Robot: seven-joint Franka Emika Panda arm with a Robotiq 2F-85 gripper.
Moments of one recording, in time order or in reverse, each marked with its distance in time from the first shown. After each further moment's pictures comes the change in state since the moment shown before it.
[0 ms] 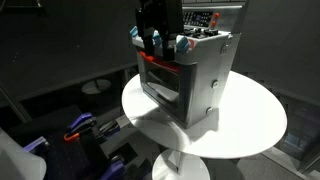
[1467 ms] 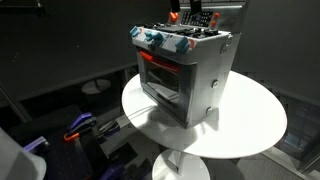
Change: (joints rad) arm 0.050 0.061 -0.011 0.182 0.131 0.158 0.087
